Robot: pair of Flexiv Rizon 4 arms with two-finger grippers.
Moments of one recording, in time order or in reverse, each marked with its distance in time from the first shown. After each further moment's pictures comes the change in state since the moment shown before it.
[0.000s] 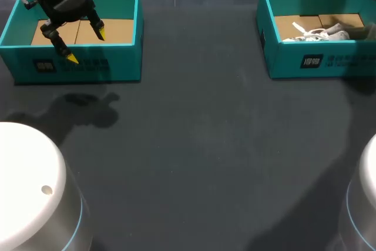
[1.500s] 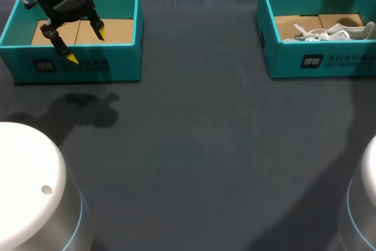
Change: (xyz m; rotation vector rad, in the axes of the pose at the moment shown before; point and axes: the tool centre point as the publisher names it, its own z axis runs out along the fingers) left arm 0.000 0.000 0.000 0.000 0.000 0.000; right arm 0.060 -0.033 0.045 0.058 0.150 1.191
